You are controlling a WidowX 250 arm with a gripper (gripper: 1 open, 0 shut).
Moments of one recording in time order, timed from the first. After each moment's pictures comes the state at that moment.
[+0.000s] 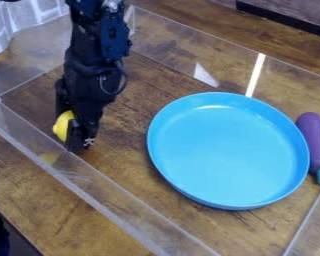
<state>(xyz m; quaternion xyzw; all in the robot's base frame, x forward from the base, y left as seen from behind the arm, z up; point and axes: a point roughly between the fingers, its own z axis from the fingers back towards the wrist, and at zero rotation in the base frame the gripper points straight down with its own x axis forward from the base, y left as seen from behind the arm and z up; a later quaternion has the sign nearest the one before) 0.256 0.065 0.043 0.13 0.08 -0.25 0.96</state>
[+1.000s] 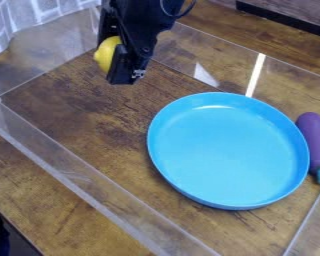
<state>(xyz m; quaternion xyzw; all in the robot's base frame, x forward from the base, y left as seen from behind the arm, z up) 0.286 0.026 0.132 0.20 0.05 -0.28 0.94</state>
